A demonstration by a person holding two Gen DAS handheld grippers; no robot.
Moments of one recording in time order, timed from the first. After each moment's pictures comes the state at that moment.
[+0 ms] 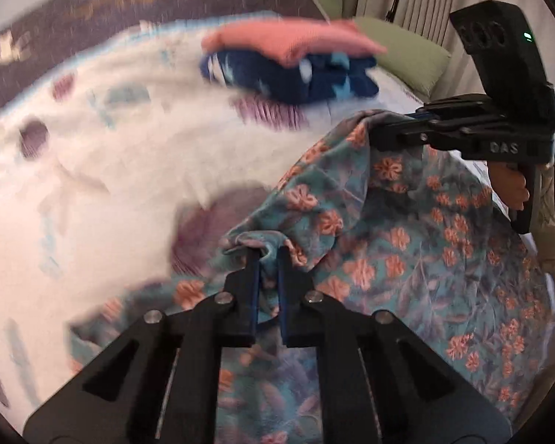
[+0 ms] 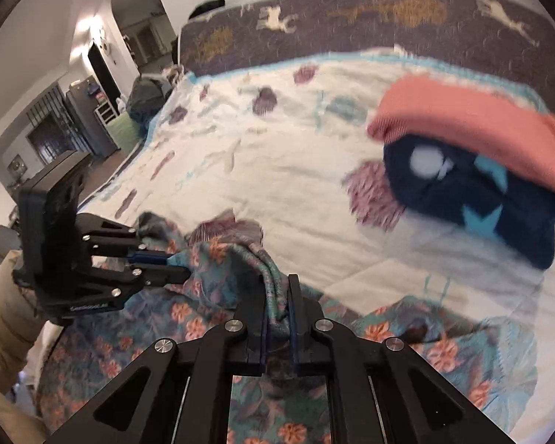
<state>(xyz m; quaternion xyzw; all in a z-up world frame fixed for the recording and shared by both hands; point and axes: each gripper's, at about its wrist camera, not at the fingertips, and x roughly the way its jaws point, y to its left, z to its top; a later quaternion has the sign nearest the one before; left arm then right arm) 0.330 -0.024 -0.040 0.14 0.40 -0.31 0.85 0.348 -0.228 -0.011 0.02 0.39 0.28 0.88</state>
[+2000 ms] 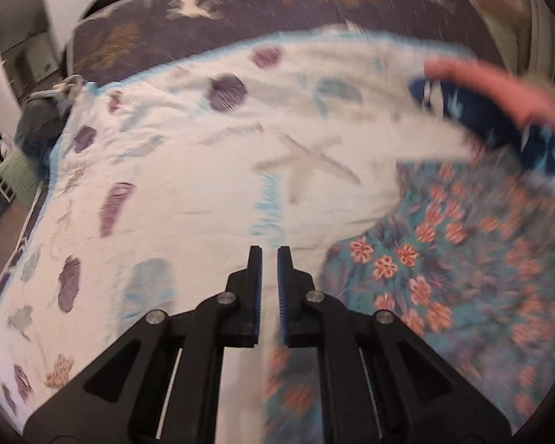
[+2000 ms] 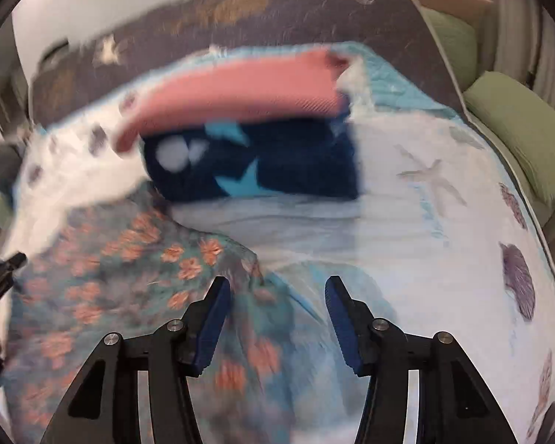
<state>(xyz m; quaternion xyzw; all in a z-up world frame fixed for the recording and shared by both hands) 0.353 0.086 -0.035 0.08 0.39 0.03 0.92 0.332 -0.334 -0.025 0.09 0.41 0.02 0.91</state>
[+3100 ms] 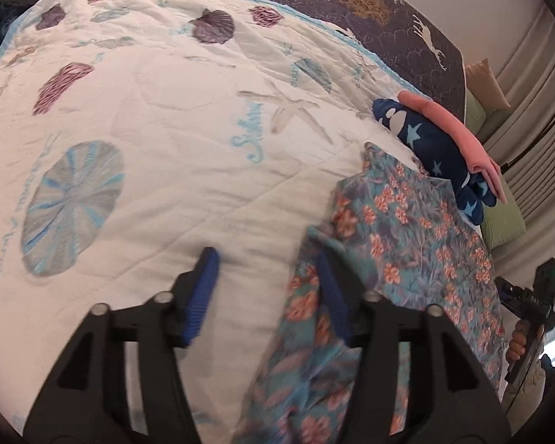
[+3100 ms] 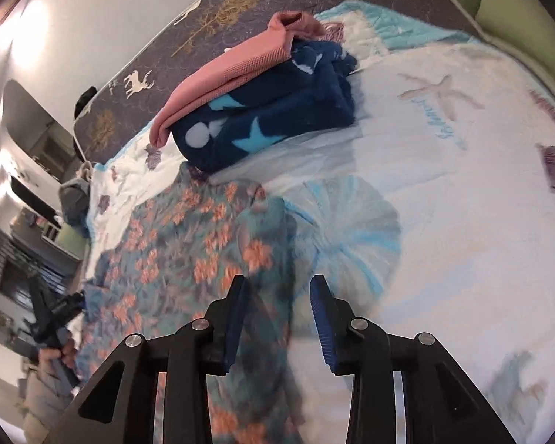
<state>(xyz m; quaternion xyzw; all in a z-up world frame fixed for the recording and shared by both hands) 0.342 0.130 -0.087 -0.16 0.45 -0.10 0.87 0.317 -0.376 -0.074 0.25 0.45 0.13 0.85</state>
